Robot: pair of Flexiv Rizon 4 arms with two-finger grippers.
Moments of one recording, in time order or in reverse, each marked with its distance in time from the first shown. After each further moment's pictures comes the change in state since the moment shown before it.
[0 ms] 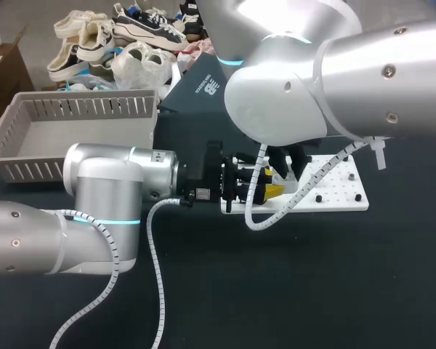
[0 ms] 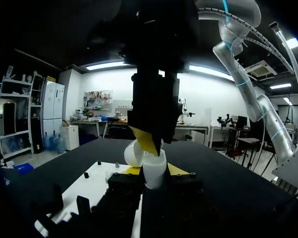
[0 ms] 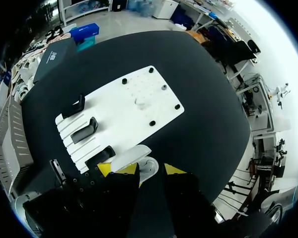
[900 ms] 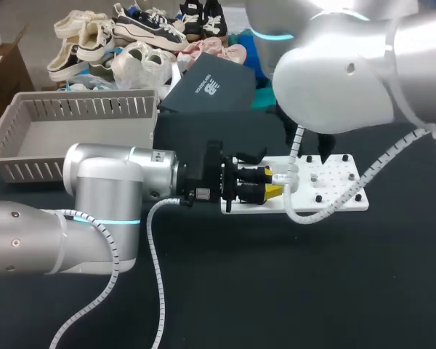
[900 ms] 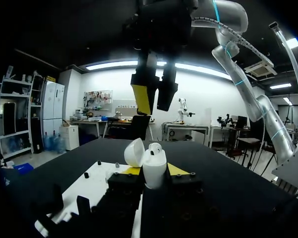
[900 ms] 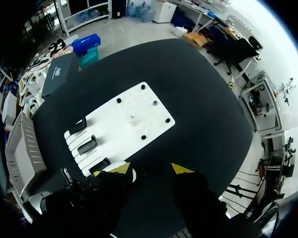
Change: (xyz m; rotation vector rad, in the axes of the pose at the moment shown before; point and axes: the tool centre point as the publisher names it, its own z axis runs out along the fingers) left arm 0.000 0.000 0.000 0.000 0.000 0.000; right arm -0.030 -0.038 -0.029 -0.105 -0.038 0.037
